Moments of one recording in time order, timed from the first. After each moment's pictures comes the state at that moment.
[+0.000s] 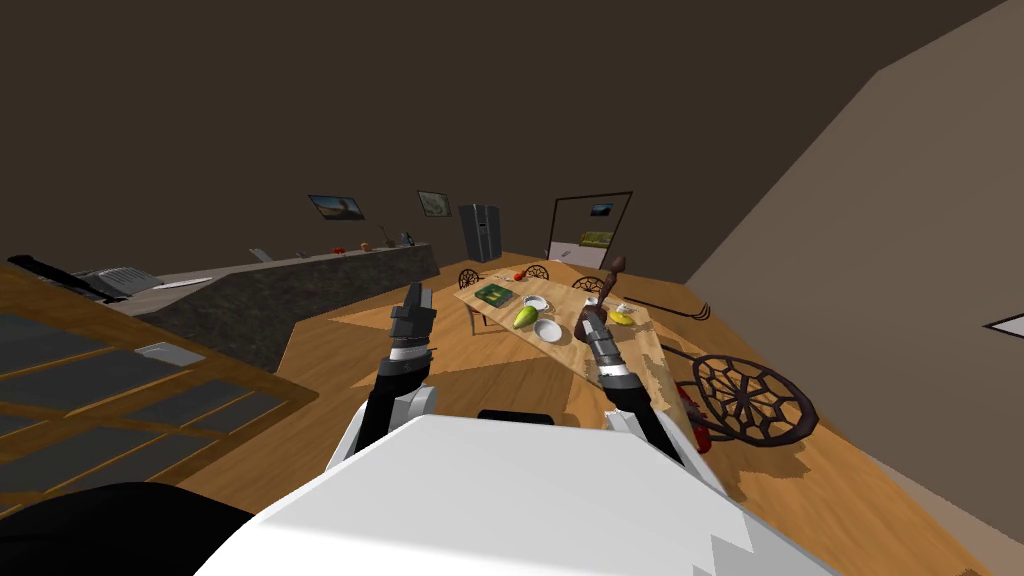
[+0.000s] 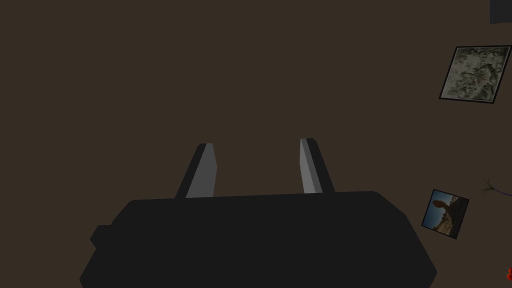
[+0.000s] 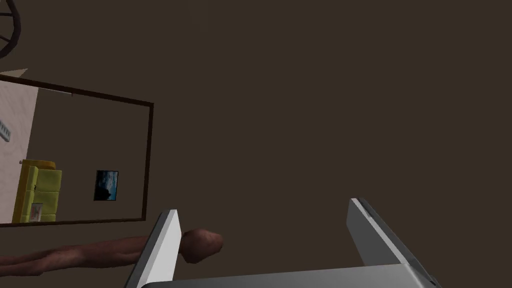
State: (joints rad) left arm 0.54 -0.01 -0.02 -2.39 -0.09 -0.44 -0.06; right arm 0.50 -0.26 0.06 -2.09 0.09 -0.40 0.05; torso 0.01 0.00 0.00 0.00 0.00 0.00
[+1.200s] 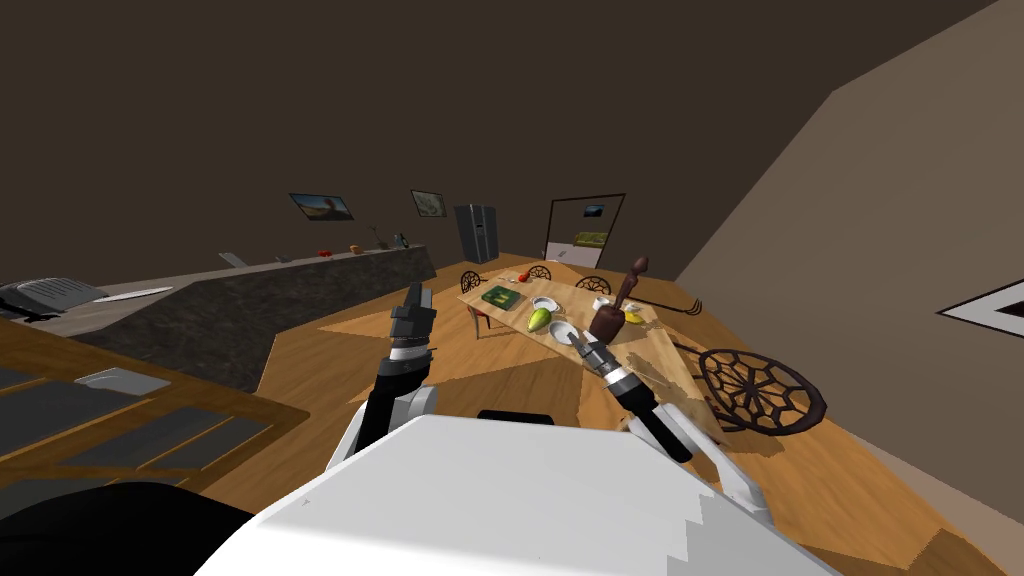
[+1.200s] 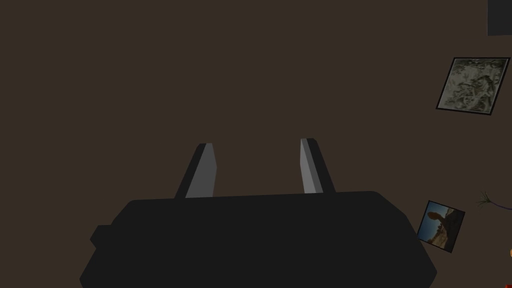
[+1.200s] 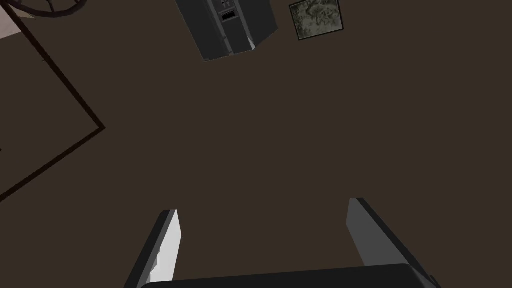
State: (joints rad) left arm 0.54 -0.01 -0.02 -2.39 -0.09 -0.44 -0.06; right arm 0.45 -0.56 0.09 -1.93 0.39 -0.38 0.34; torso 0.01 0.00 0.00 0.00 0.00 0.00
